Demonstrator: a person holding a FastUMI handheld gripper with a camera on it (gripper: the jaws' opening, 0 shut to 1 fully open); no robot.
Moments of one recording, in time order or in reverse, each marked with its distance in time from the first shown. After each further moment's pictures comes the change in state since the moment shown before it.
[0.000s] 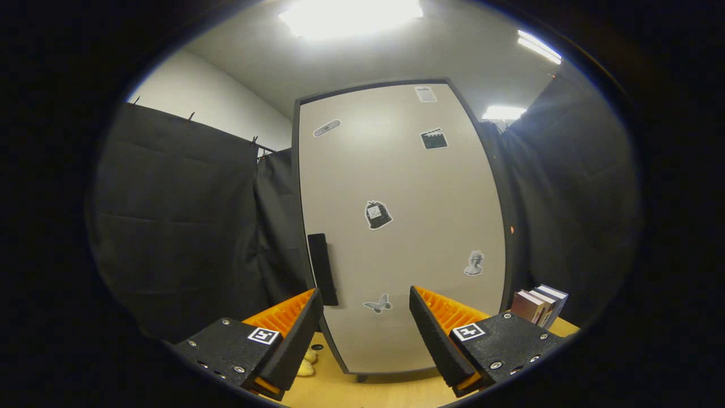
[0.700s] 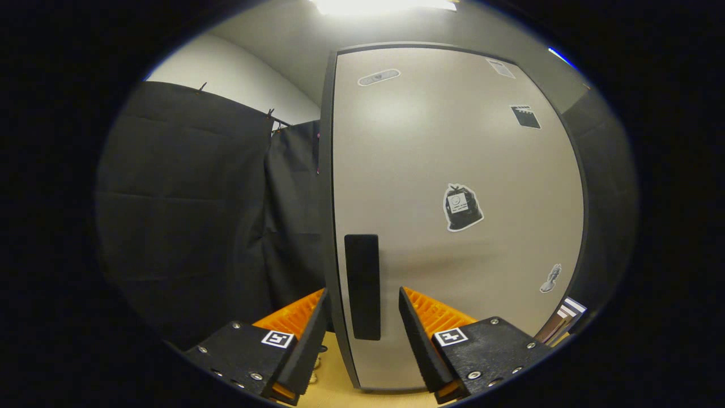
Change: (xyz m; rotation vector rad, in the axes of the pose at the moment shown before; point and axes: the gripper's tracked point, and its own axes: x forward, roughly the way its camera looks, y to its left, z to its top) arm 0.115 0.061 -0.022 -0.097 0.090 0.025
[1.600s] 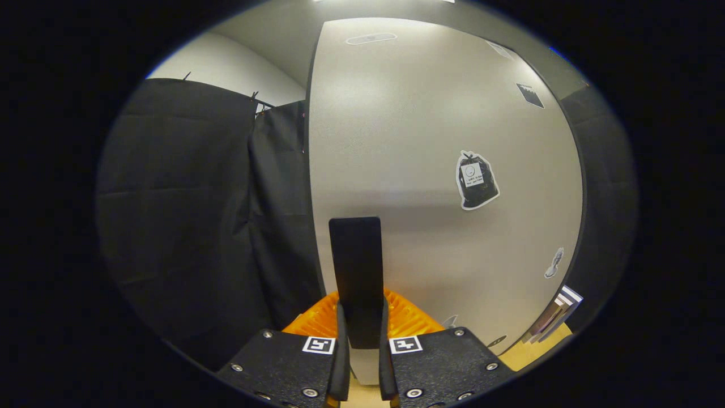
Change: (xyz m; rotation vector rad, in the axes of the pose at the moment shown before) arm 0.017 -0.003 -0.017 0.040 0.116 -0.035
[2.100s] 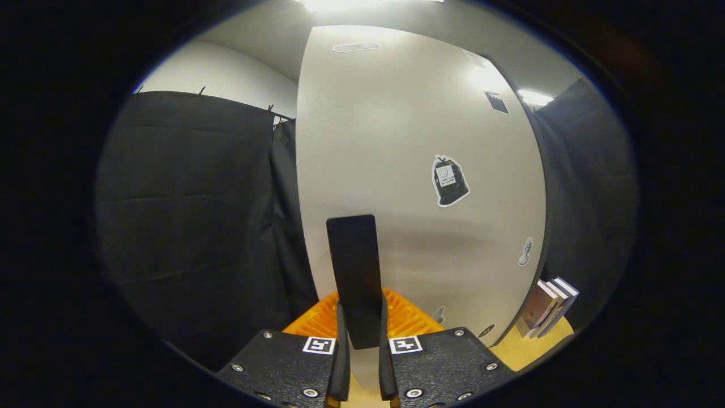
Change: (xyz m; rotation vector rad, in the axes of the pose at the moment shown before) arm -0.037 -0.013 -0.005 0.015 -0.025 0.103
